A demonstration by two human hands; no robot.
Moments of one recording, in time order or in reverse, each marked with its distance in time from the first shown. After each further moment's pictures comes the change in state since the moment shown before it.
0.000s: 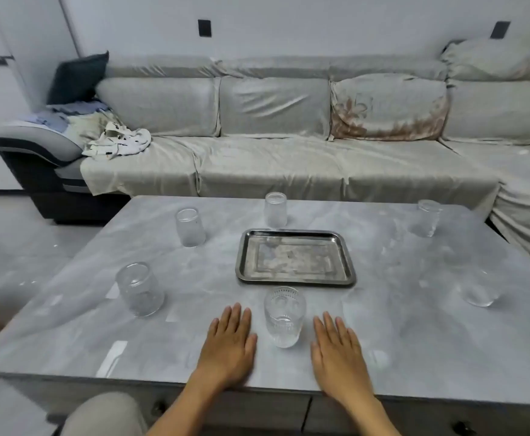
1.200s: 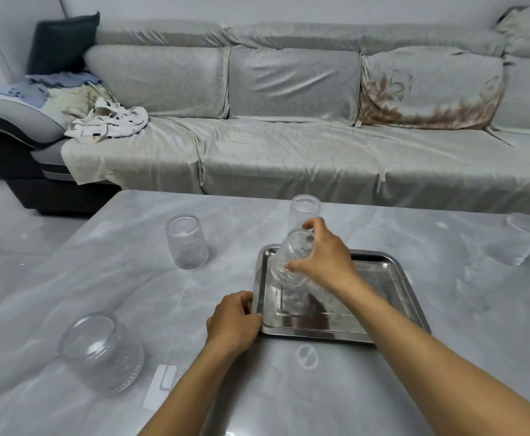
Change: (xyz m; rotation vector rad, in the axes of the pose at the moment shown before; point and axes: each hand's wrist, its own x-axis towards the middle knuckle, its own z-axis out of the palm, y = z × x) left_hand 0.164 -0.028 -0.058 -0.674 0.075 -0.328; right_hand 0.277 -0.090 -0.072 0.407 0.143 -0.073
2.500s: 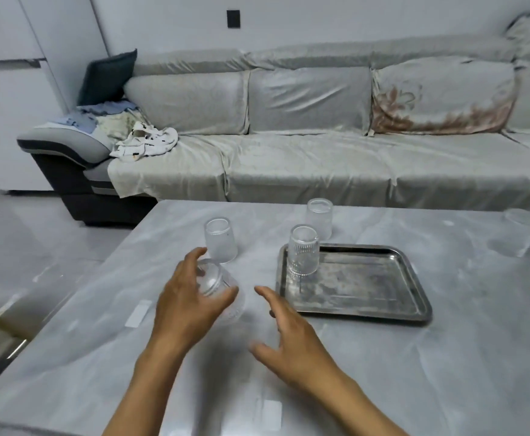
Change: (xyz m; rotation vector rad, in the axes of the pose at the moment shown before) left_hand -0.104 -0.001 -0.121 0.111 0.399 0.242; right_hand -0.175 -0.071 0.028 0.296 -0.273 -0.228
